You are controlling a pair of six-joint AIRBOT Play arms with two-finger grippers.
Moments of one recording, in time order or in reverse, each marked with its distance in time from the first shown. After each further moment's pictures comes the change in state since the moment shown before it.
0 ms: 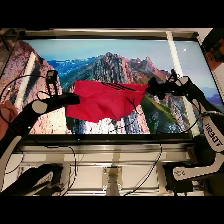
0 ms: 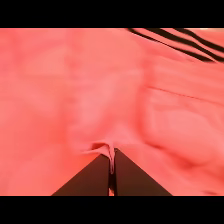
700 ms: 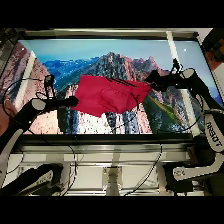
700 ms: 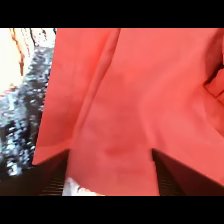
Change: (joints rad) left arm 0.088 -0.099 0.000 0.001 -0.062 -0.022; right arm 0.040 -0.001 0.159 0.006 0.092 -0.127
